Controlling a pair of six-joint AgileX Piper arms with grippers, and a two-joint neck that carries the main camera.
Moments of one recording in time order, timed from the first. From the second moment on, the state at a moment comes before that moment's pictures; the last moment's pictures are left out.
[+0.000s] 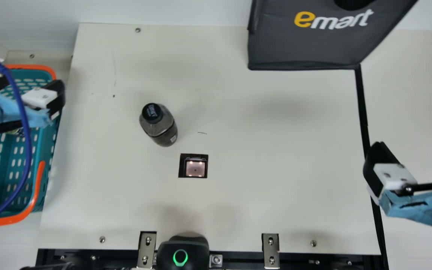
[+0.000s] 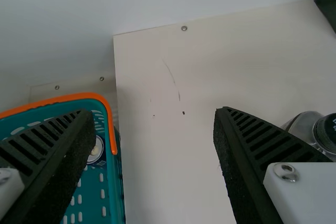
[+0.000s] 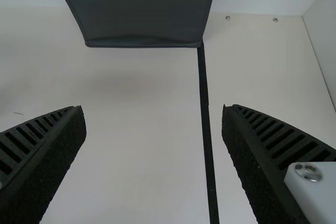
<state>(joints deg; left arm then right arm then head) 4.6 61.2 -63.1 -12.2 49.1 21.2 0.6 42.6 -69.8 -0.8 69.6 -2.3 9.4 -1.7</state>
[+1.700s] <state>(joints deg) -16.5 63.1 -58.3 -3.4 43.7 4.9 0.6 42.6 -69.8 -0.8 69.8 -2.3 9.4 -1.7</state>
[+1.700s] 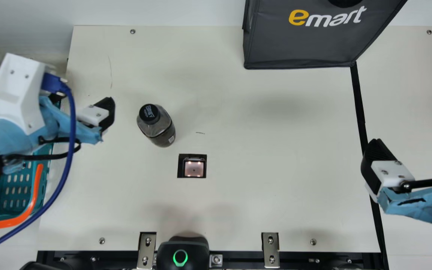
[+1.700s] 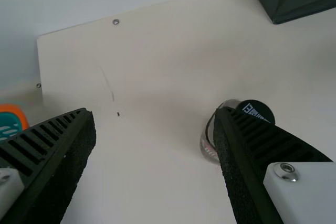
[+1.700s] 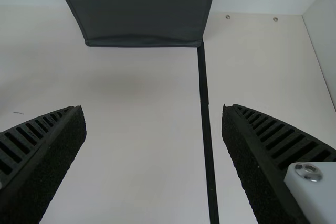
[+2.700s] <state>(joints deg) -27.0 67.4 -54.9 1.5 37.9 -5.4 0.6 42.6 -69.8 -0.8 69.7 -2.3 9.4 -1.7</state>
